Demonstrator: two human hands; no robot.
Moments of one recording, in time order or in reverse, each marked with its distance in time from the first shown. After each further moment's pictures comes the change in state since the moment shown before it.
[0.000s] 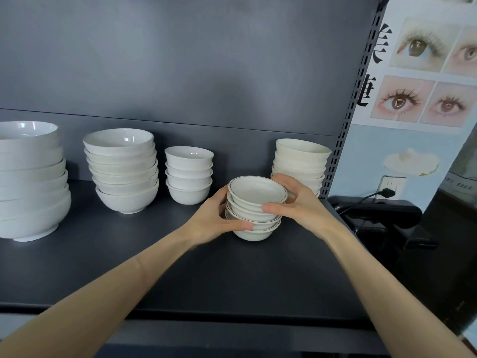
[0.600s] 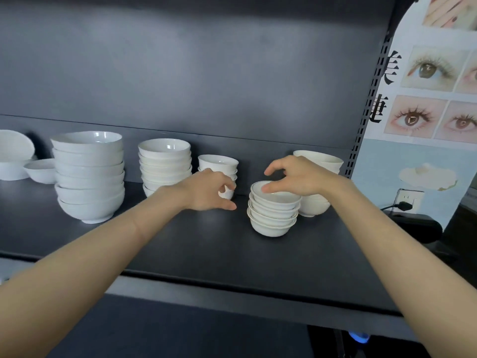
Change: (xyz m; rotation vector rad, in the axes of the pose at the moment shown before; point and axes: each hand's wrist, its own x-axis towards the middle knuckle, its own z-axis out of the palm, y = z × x) left_hand -0.045 0.090 -0.062 1.008 -0.032 -0.128; right_hand -0.014 -0.121 0.017 -0.817 -0.136 -0.135
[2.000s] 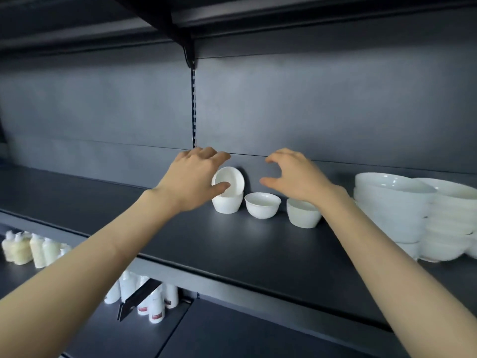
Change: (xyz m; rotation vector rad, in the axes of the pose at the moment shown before) left_hand -0.247 -0.488 -0.219 0.443 0.506 -0.125; right_hand 0.232 -0.522 0.187 -0.040 0.283 -0.225
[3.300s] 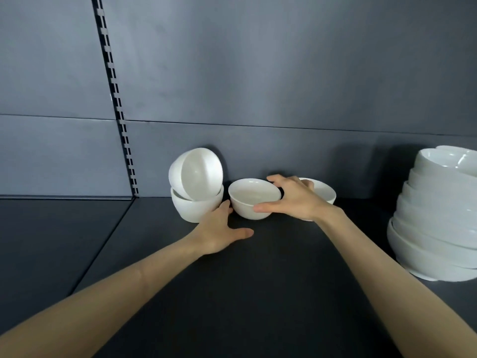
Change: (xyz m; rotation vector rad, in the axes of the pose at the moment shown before) left_hand 0.090 -0.044 0.270 -1.022 -0.681 -0.043; right_hand 0.088 0.084 0.162 0.044 -0.211 0.505
